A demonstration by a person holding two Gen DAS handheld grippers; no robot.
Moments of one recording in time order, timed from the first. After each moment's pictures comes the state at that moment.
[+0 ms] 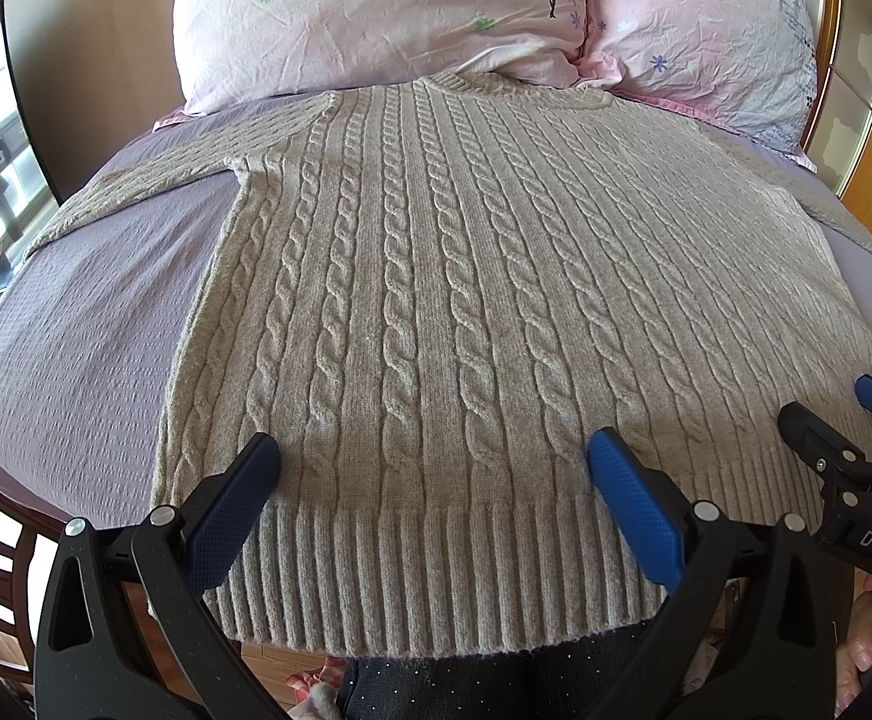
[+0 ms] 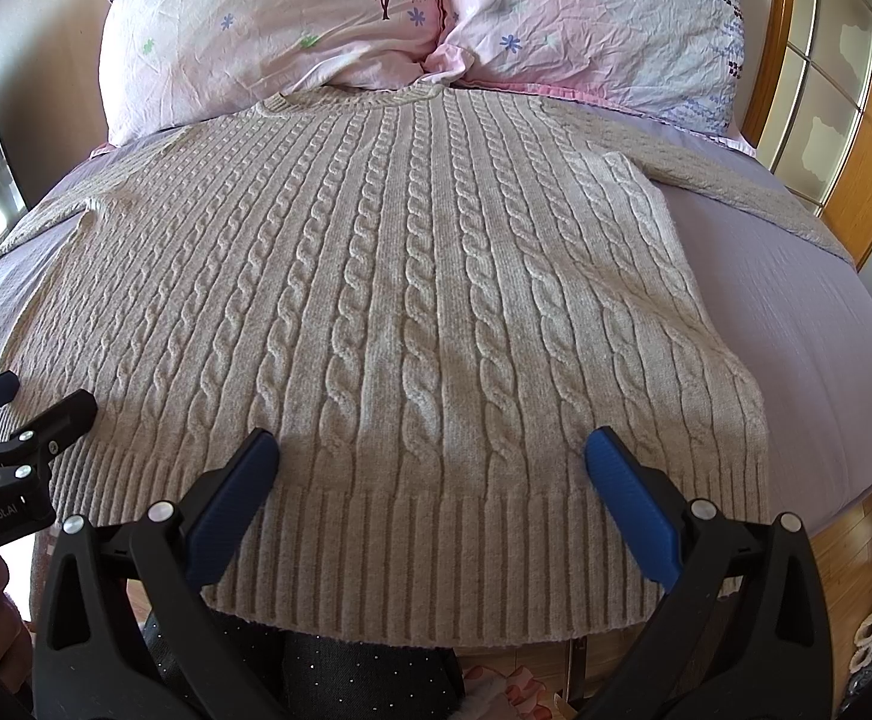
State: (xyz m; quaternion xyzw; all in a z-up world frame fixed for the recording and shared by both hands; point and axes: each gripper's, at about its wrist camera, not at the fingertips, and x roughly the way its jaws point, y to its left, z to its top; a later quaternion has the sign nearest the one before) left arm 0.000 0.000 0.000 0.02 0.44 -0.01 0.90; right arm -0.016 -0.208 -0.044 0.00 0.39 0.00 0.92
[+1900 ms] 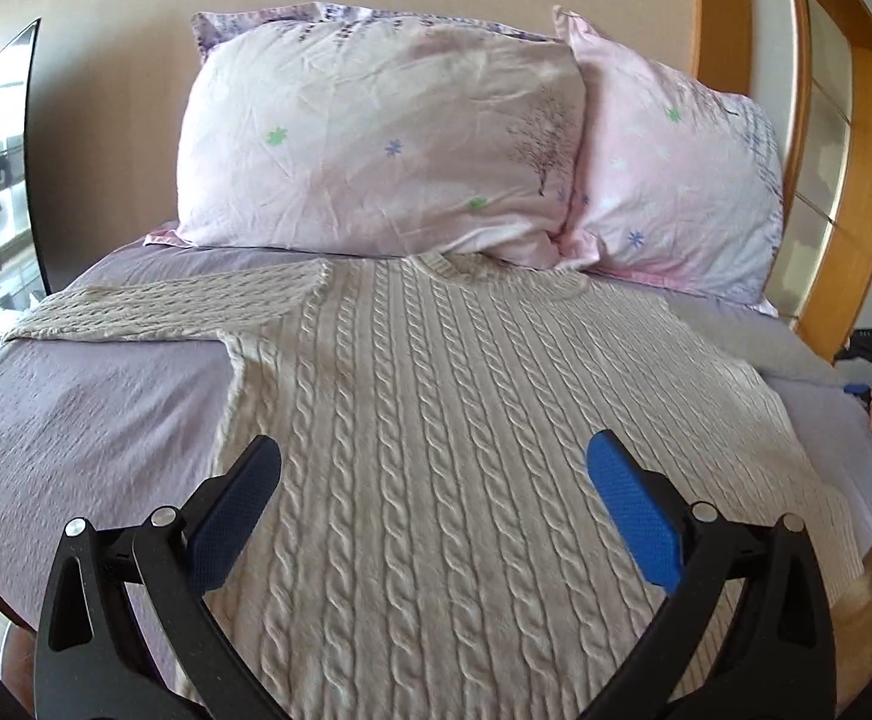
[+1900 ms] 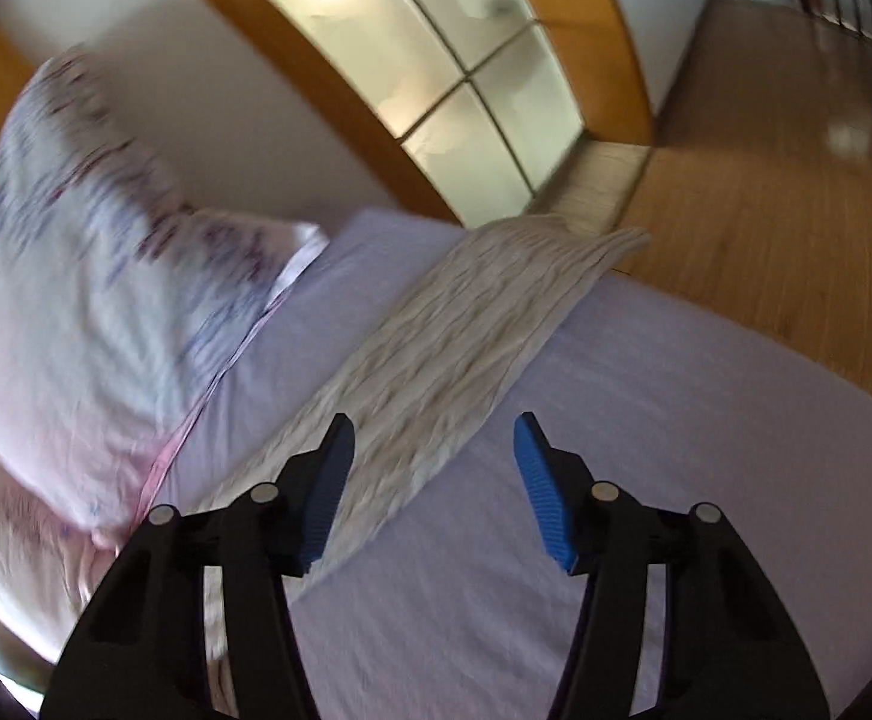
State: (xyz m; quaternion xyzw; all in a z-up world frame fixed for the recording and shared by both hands) left arm 0.039 0.021 0.047 -0.04 0.28 -0.05 0.96; right arm 0.152 -0.626 0.010 0.42 0.28 -0.22 0.83
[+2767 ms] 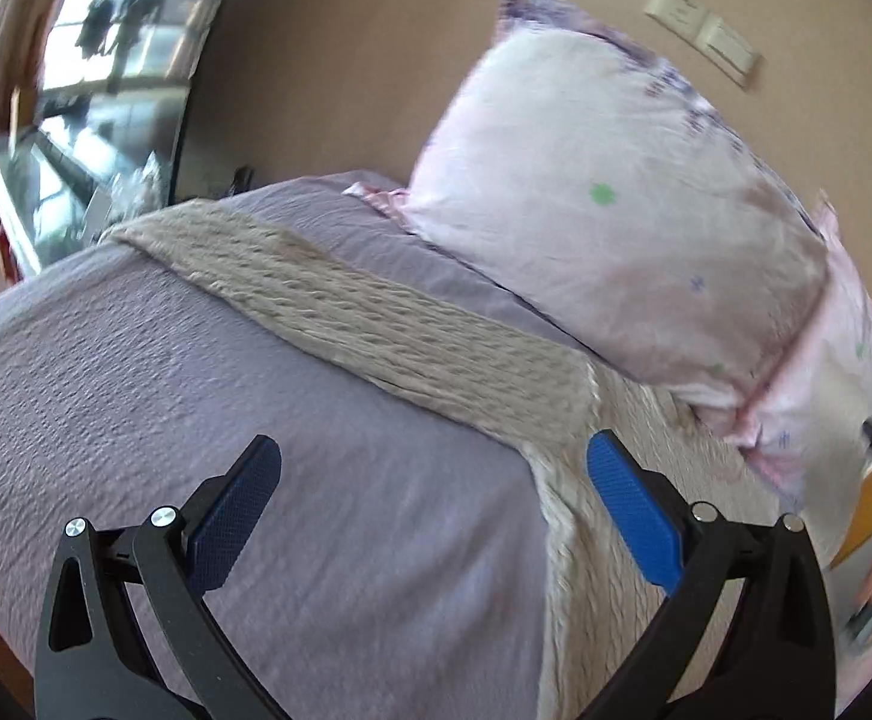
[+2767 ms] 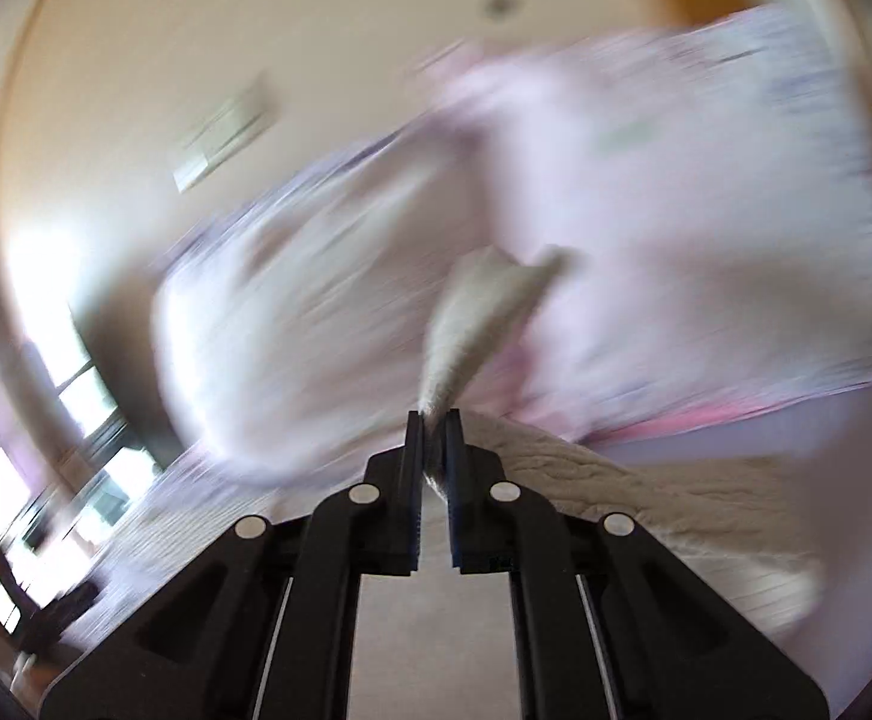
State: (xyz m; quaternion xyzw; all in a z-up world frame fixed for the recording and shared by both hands) left arm 0.098 0.246 0.036 -0.27 0.28 0.08 0.92; right arm 0.221 -0.189 0.121 0.10 0.22 0.23 0.94
